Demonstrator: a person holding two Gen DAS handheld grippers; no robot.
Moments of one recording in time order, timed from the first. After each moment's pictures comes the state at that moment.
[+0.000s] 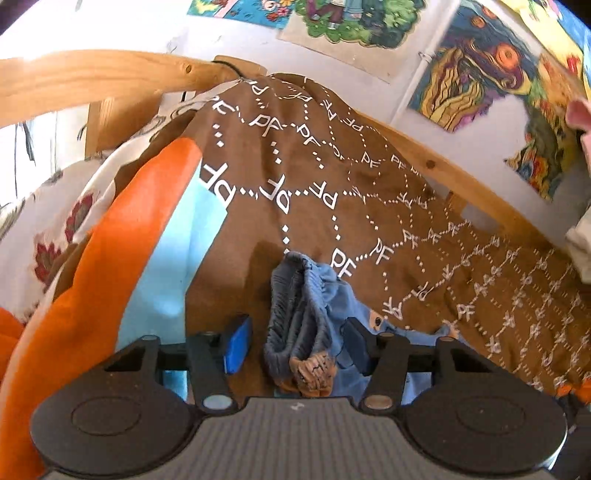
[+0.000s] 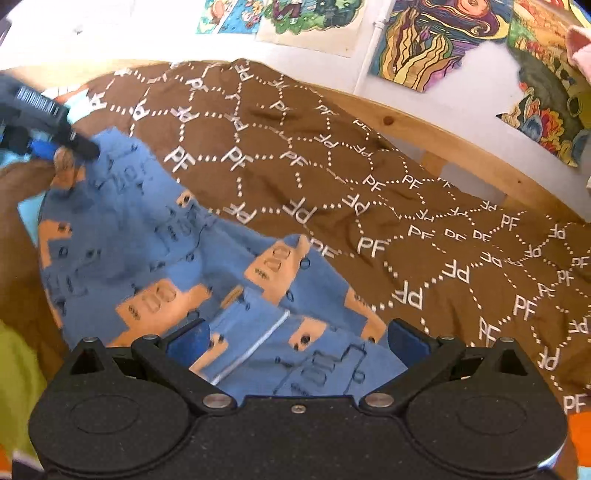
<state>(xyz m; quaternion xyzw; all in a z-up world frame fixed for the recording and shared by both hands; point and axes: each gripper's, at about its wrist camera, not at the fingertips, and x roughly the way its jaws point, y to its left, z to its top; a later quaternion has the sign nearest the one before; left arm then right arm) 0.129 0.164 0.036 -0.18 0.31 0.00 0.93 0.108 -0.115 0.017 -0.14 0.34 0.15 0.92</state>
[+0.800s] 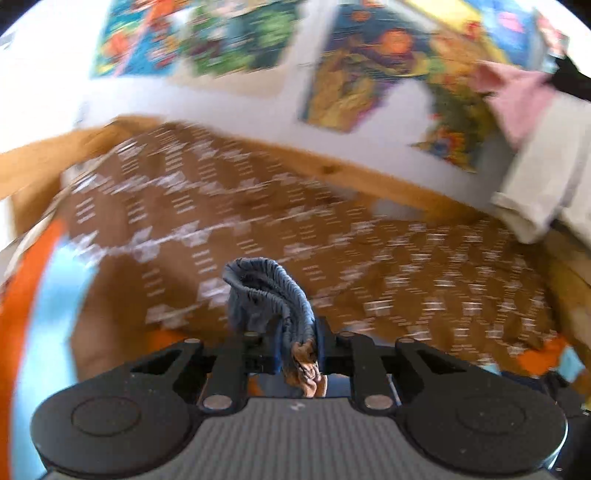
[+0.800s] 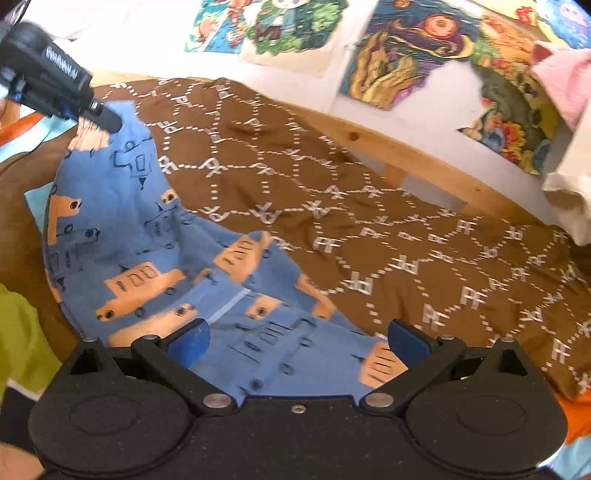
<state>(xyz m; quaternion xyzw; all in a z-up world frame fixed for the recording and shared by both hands) 0.107 0.060 0.089 -0.08 0.25 -0.10 0.96 0.067 -0.160 0.033 -0.14 0.30 0.11 0.94</state>
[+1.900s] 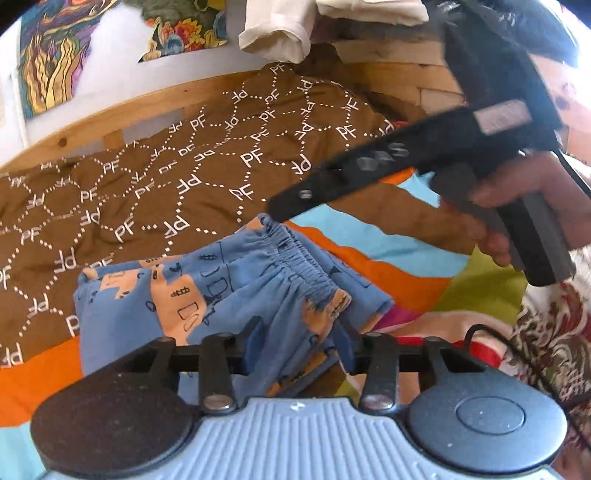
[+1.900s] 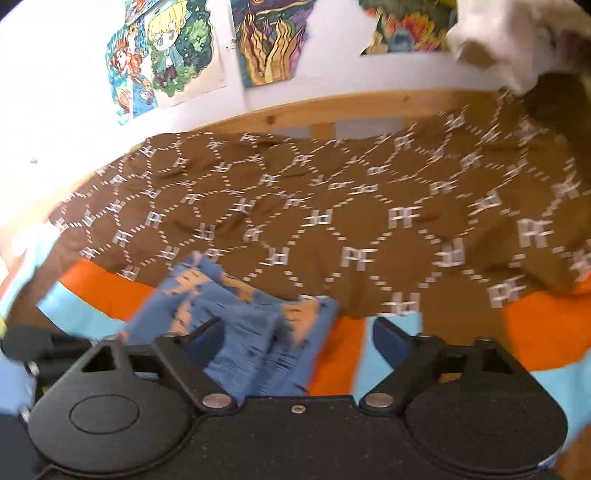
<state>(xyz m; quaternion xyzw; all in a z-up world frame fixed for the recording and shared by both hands) 0.059 -0.146 -0.012 0.18 0.30 -0.31 0.88 0.090 -0.313 0.032 0.11 0.36 0.15 0.91</state>
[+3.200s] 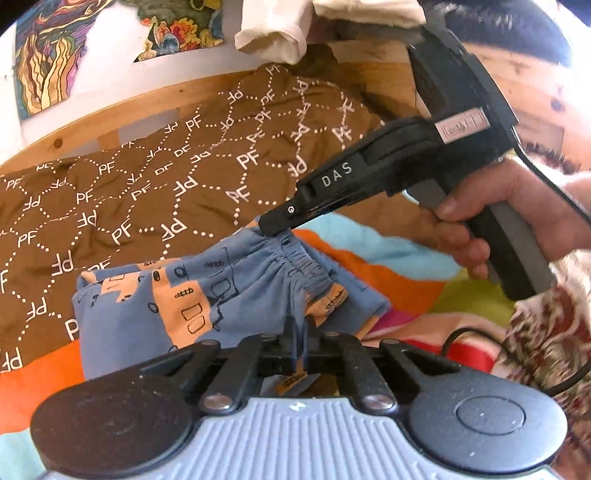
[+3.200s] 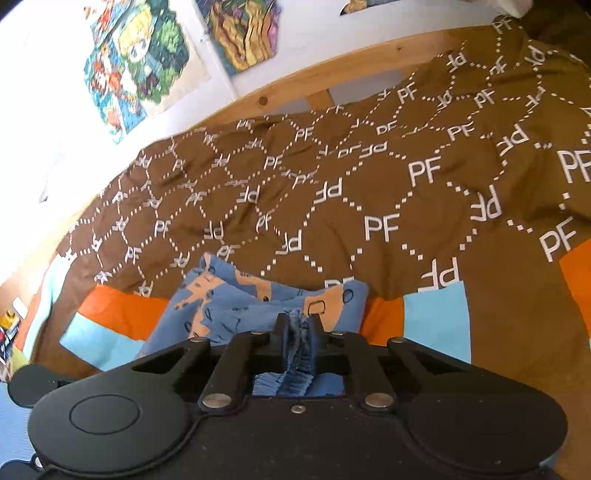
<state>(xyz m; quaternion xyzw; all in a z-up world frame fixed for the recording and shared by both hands) 0.064 -0.142 -0.005 0.17 0.30 -0.33 0.88 0.112 -0.317 0.011 0.21 0.39 0.16 0.88</state>
